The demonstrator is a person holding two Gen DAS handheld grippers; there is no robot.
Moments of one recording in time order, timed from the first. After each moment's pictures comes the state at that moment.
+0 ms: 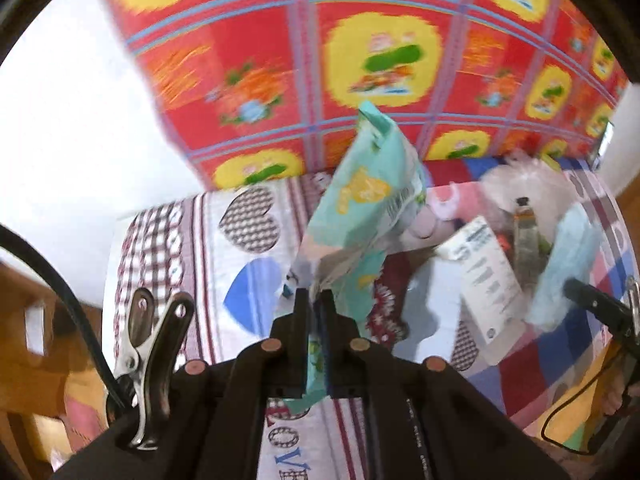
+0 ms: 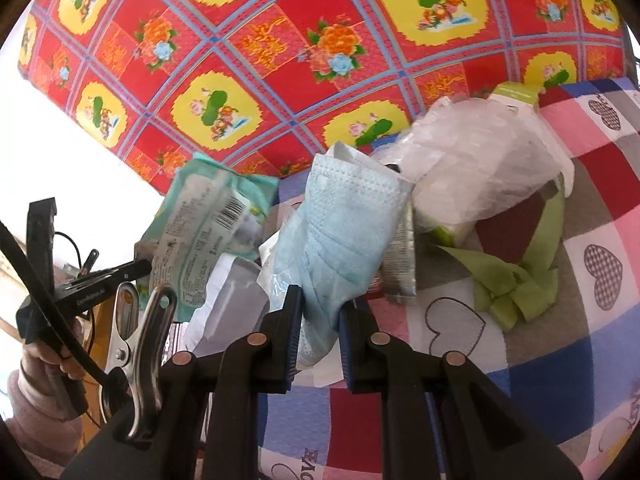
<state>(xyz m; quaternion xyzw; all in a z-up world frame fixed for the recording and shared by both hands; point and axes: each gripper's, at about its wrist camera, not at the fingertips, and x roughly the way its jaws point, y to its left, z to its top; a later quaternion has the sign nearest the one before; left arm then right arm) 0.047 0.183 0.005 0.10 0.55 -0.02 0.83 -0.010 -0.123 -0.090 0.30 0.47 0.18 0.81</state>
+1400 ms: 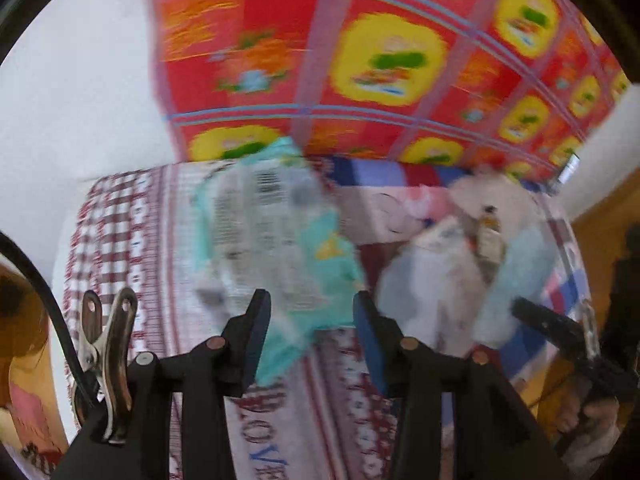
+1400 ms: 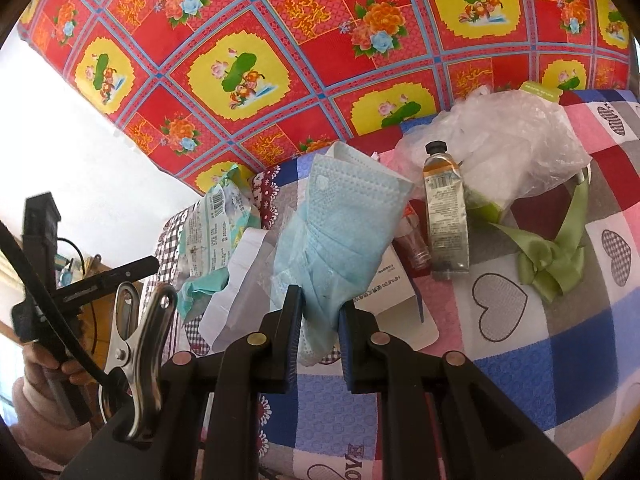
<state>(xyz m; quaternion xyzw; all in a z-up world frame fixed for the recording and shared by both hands) 0.047 0.211 0.000 0.00 0.56 -0.11 0.82 -0.015 -0.072 -0.074 0.27 0.50 0.16 0.81</state>
